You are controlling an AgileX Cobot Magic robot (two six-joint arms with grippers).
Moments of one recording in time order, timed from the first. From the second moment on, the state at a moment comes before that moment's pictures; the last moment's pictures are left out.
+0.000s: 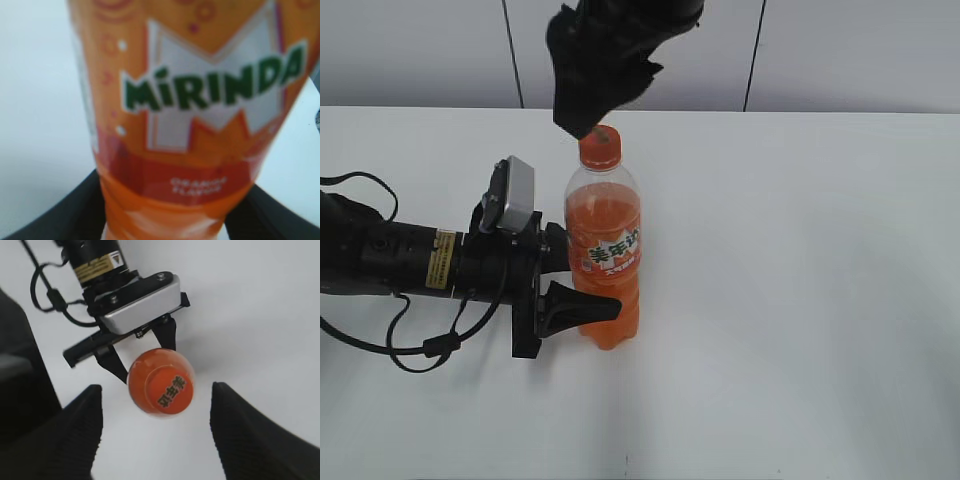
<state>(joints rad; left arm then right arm) -0.25 2.11 -0.85 1.40 -1.08 -0.48 0.78 1.82 -1.84 0.17 1.22 -0.56</state>
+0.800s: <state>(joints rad) -0.25 2.11 -0.85 1.40 -1.08 -0.48 0.78 1.86 -1.84 0.10 1.22 0.25</state>
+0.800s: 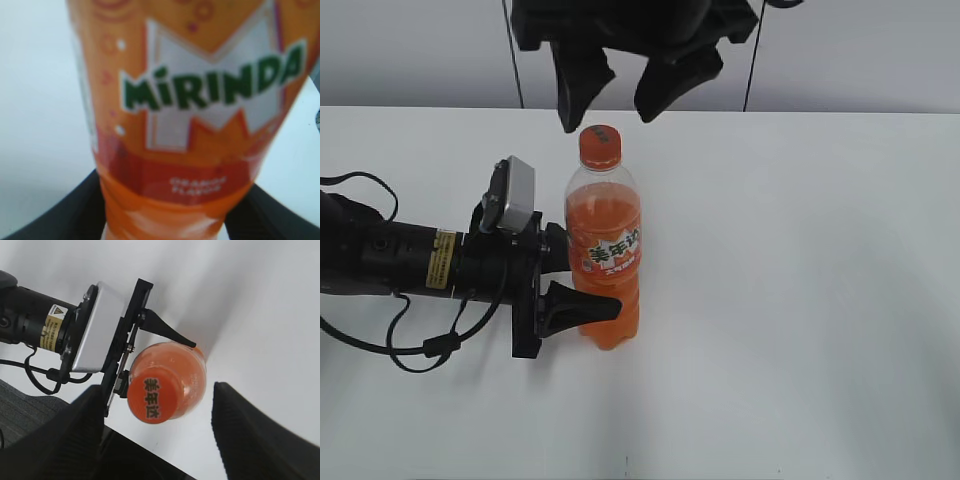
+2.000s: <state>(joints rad) -0.25 2.11 -0.85 1.40 -1.07 -0.48 0.78 1.91 -1.84 0.12 1.22 0.17</state>
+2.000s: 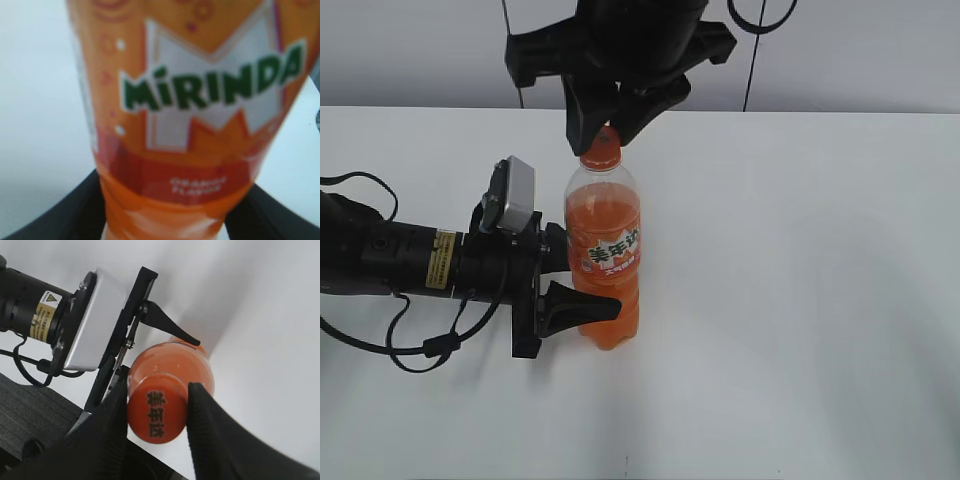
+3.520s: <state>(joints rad) -0.25 2.11 -0.86 1.39 -1.07 -0.48 0.78 1.90 -1.85 0.16 1.21 -1.27</state>
